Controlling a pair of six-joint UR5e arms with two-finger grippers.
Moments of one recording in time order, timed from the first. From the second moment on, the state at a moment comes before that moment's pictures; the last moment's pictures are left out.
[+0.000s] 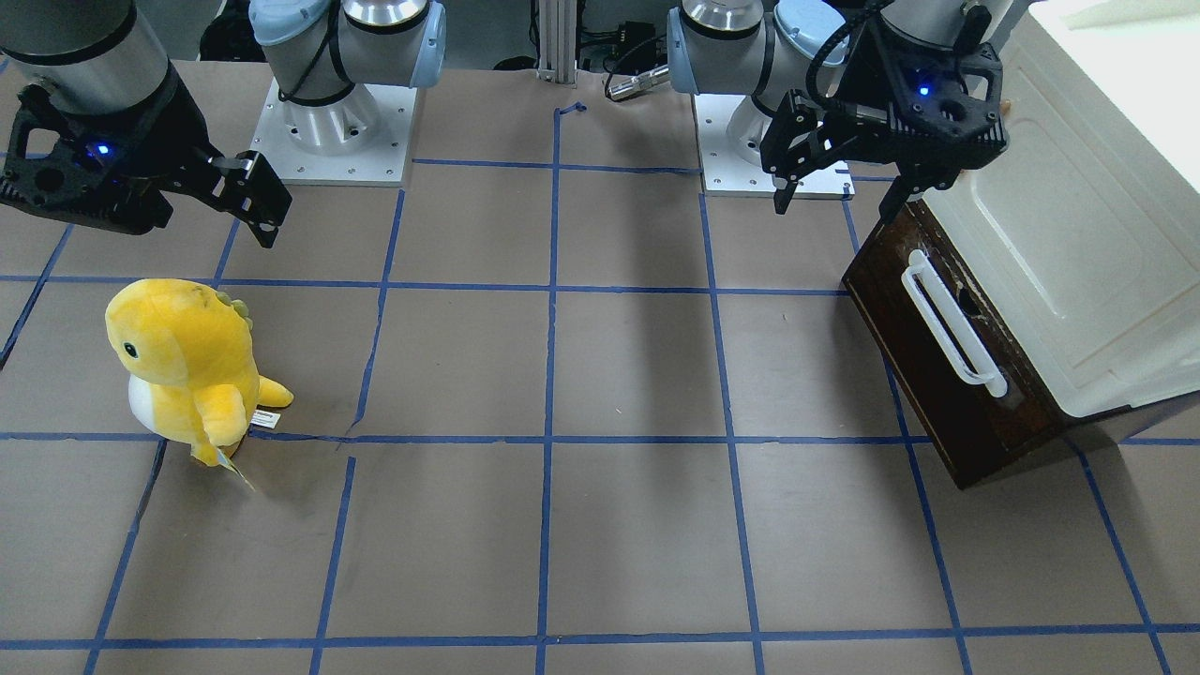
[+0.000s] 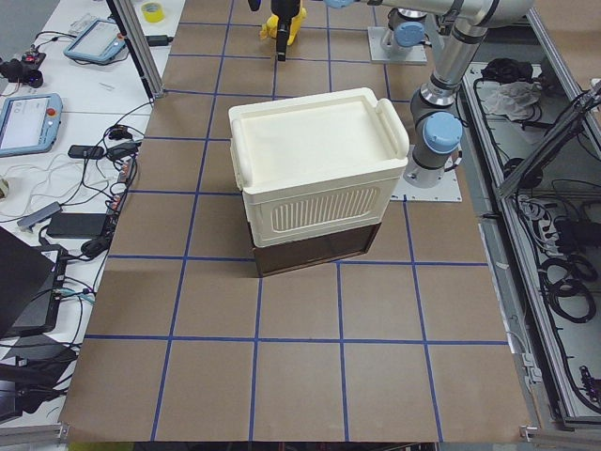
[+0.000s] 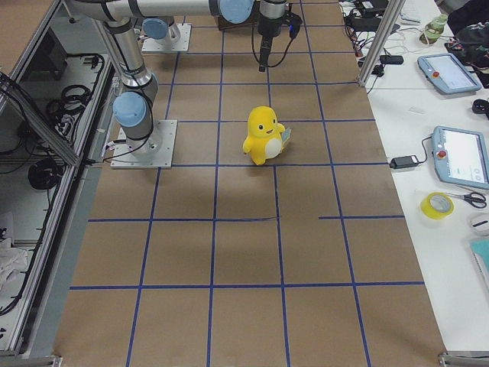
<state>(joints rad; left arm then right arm) -1.56 -1.54 -1.48 -1.63 1.55 0.08 1.51 -1.53 1.48 -1.44 -1.63 0.11</state>
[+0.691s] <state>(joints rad) -1.56 -1.55 -1.49 -1.62 1.55 0.06 1.51 -1.53 1.48 -1.44 -1.63 0.11</state>
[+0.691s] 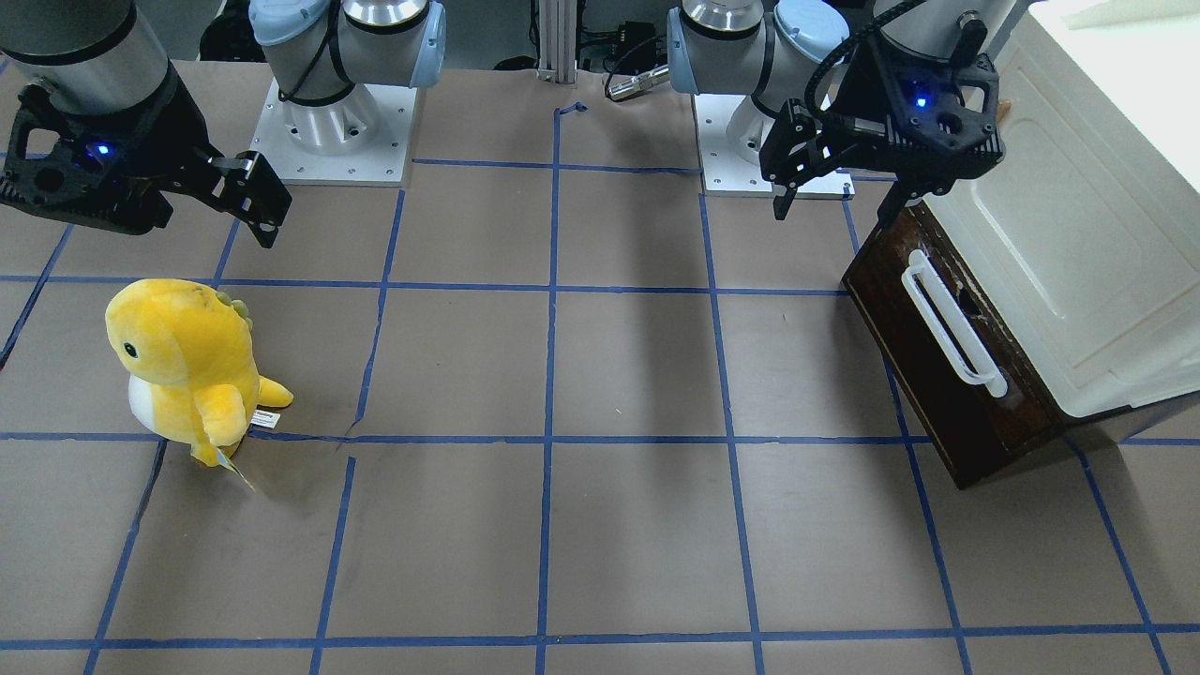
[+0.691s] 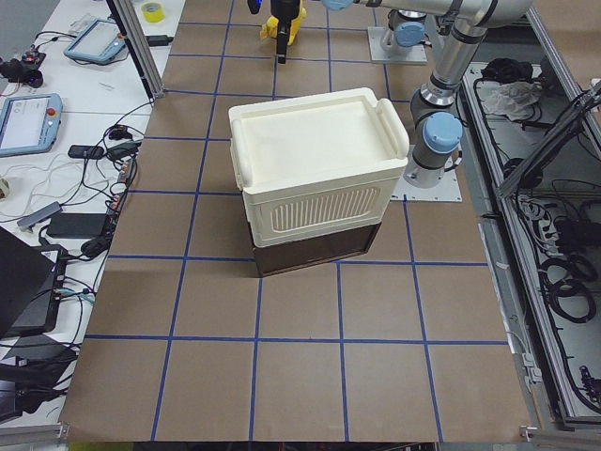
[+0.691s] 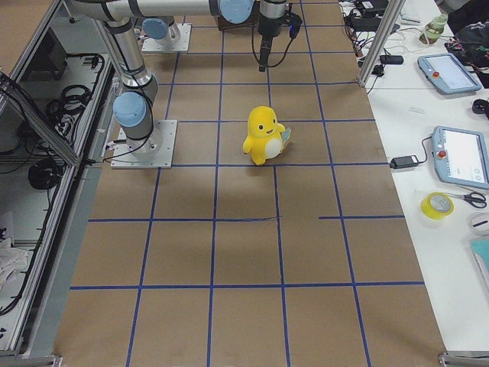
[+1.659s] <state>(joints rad) -1.58 -1.67 -1.67 -1.52 1.86 -0.10 1.51 -1.53 1.48 -1.44 -1.63 0.11</state>
